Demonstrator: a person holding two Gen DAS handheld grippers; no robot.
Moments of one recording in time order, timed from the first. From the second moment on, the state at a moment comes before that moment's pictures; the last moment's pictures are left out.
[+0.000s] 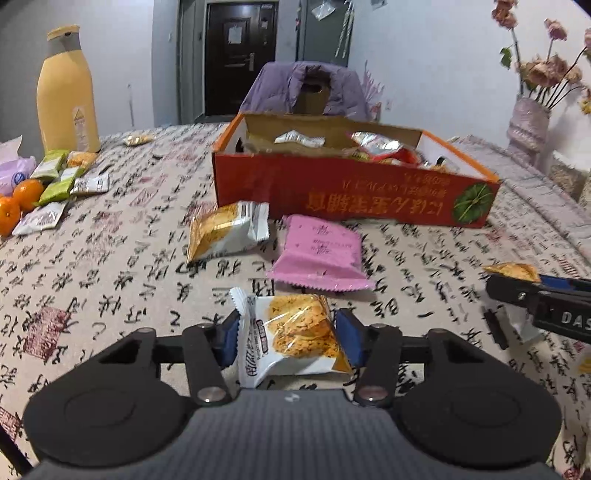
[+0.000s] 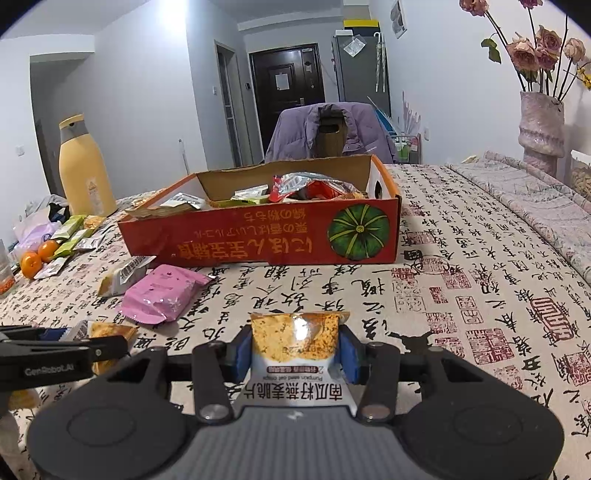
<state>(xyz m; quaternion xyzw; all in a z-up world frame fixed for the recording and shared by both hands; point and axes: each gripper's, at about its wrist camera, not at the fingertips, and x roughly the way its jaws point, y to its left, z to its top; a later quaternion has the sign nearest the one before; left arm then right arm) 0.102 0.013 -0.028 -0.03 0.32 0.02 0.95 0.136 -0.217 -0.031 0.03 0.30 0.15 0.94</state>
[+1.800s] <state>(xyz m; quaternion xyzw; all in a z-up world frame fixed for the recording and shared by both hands) 0.272 0.029 0.027 -0.06 0.20 0.02 0.98 0.304 -0.178 0.000 0.01 0.23 0.13 0.96</state>
